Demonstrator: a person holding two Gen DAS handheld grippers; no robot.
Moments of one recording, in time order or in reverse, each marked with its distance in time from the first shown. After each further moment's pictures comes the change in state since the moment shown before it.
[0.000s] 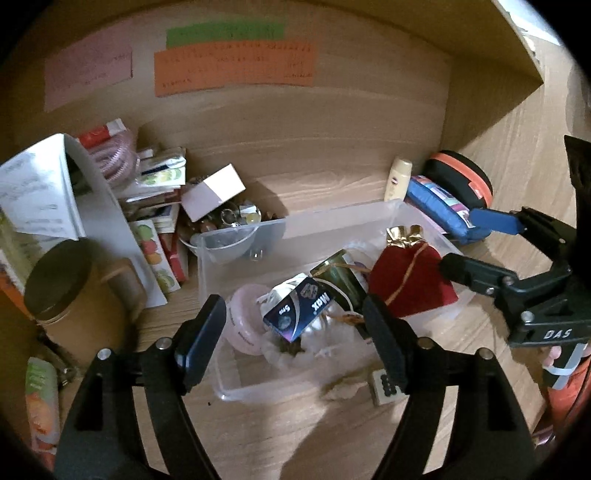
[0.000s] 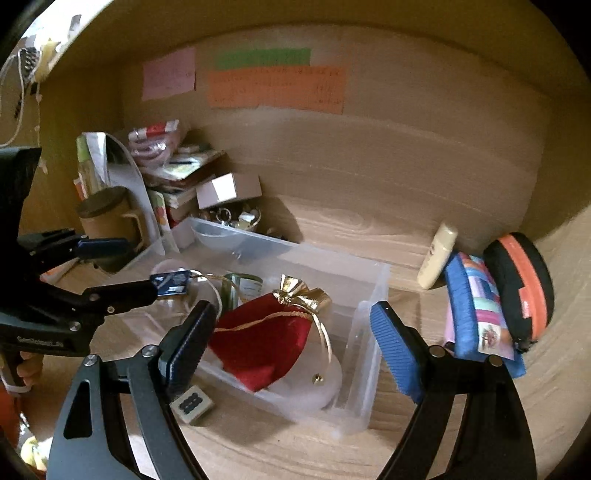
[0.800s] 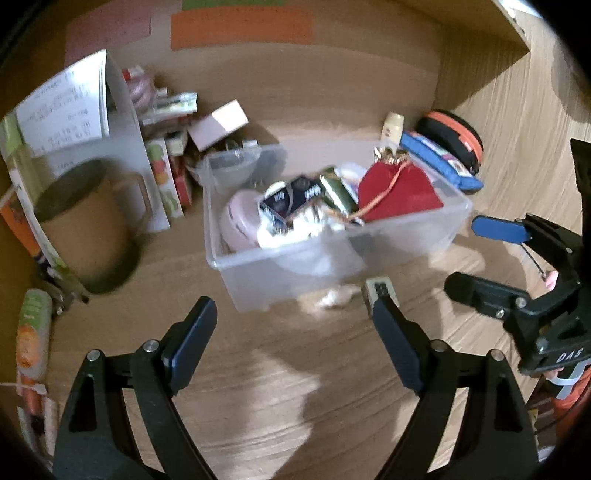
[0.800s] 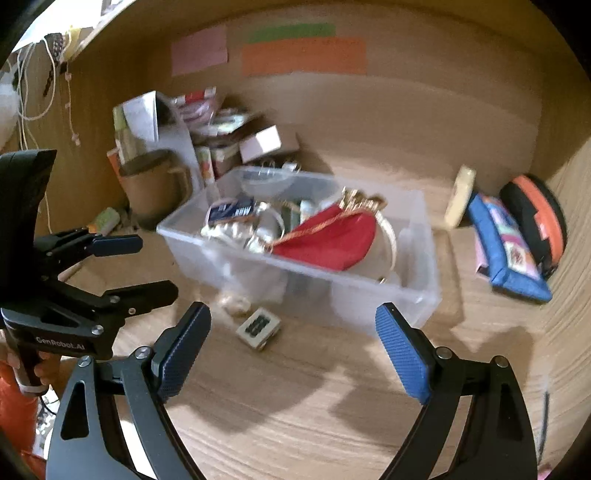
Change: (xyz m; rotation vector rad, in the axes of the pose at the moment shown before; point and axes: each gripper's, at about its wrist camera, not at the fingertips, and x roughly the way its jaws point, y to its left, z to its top) left arm -0.015 -0.006 -0.065 -0.021 0.117 0.001; right arm -0.014 0.041 -0.060 0.053 0.108 0.083
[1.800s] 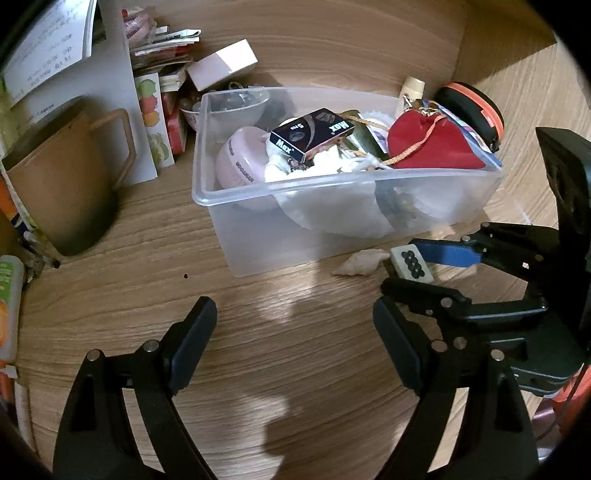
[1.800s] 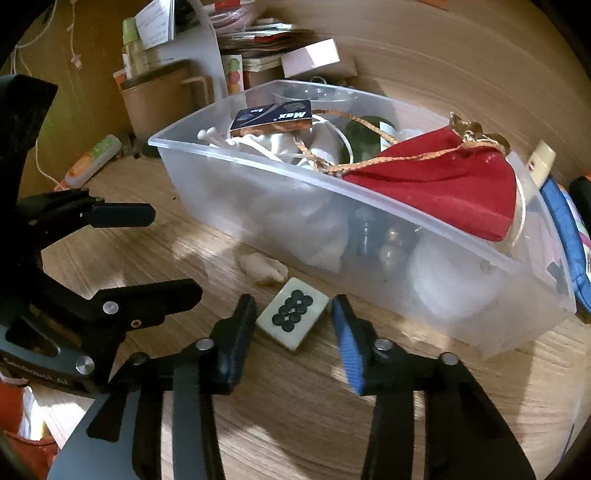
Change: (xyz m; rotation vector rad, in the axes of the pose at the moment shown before) left arm 0.038 0.008 -0.016 -0.054 0.114 -0.011; right arm 0.078 0.025 -0.009 -0.126 0.191 0.074
